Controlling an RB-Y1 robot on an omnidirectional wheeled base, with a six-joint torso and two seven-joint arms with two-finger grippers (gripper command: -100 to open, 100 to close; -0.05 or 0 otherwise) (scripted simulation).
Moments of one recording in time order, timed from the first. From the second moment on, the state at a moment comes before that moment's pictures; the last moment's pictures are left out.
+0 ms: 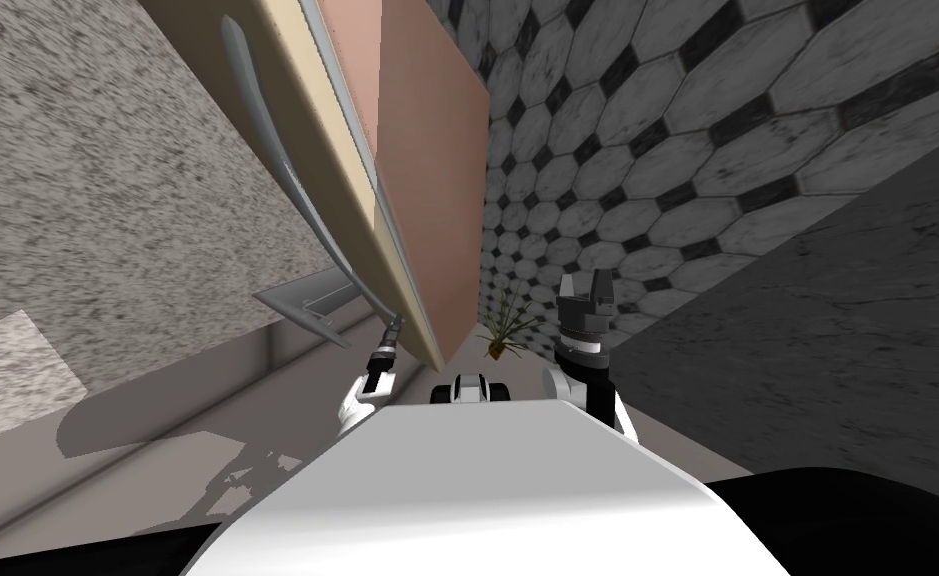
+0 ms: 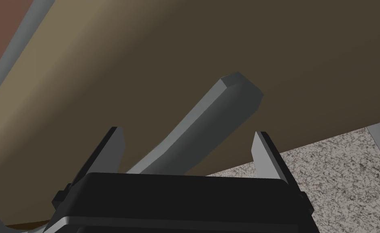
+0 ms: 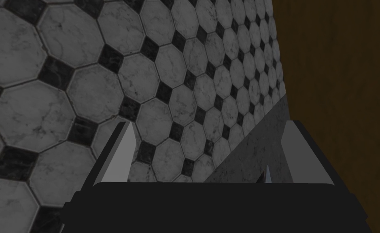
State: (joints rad) left arm 0.11 0.18 0.24 -1.26 -0.22 -0.61 -0.27; right arm 0.50 0.00 0.01 -2.39 0.07 -0.60 0.07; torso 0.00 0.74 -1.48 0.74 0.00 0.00
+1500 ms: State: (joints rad) left arm 0.06 0.35 0.24 -1.41 -0.27 -0.31 -0.23; right arm 0.50 0.00 0.01 -2.39 0.07 -0.60 0.07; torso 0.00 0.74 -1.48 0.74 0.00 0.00
